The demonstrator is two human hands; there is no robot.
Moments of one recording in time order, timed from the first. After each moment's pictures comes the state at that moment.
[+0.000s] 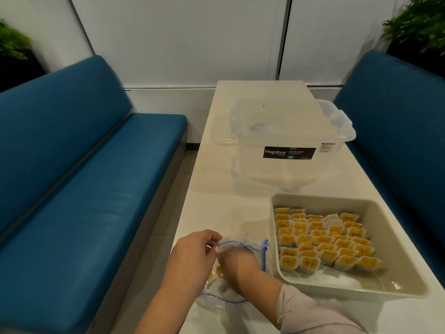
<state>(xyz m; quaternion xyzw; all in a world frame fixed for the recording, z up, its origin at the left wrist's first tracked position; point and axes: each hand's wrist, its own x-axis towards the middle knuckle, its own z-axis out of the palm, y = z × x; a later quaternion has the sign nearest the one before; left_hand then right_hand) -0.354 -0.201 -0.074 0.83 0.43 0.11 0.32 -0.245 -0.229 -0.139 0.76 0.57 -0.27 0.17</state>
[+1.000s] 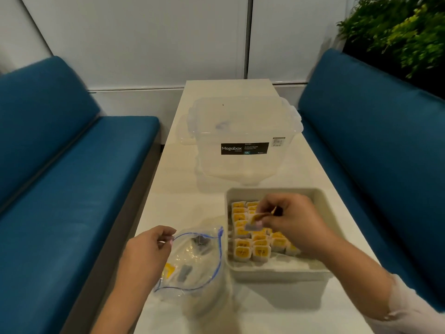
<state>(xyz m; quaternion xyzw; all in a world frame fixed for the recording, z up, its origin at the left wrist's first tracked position) -0.340 -0.208 -0.086 0.81 0.48 0.16 0.30 -0.127 -0.382 -0.022 0.79 0.40 -0.22 -0.40</state>
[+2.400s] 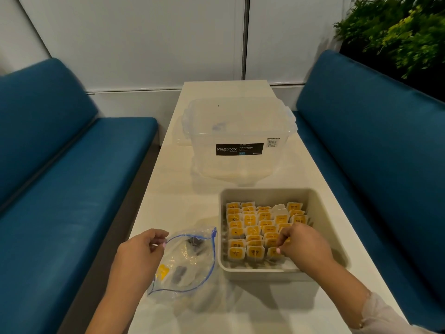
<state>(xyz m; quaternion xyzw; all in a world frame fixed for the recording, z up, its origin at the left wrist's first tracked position) -0.342 -0.213 -0.089 0.80 0.49 0.15 0.30 -0.104 -0.409 -0.089 0.93 0.29 -0.21 -0.12</state>
